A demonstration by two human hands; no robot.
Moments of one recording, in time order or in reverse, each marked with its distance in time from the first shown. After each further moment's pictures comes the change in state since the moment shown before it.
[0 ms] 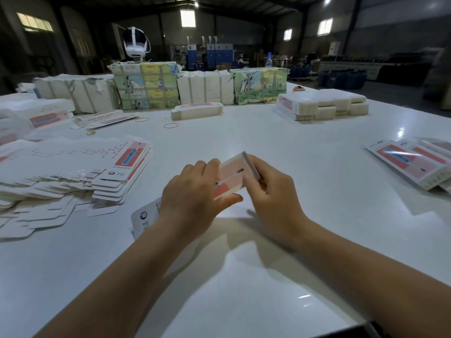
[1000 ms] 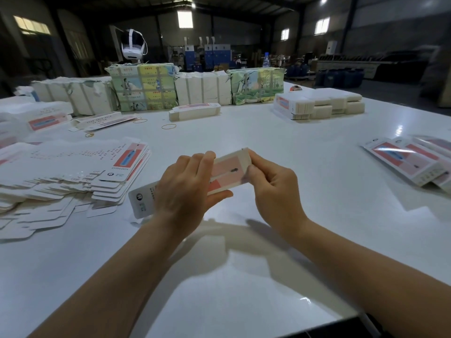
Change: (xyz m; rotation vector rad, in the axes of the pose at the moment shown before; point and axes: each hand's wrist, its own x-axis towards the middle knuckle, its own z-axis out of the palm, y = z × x) left_hand 0.000 -0.007 0.003 0.042 0.211 0.175; right_hand -0.001 -0.007 -0.002 0.231 0.110 0.052
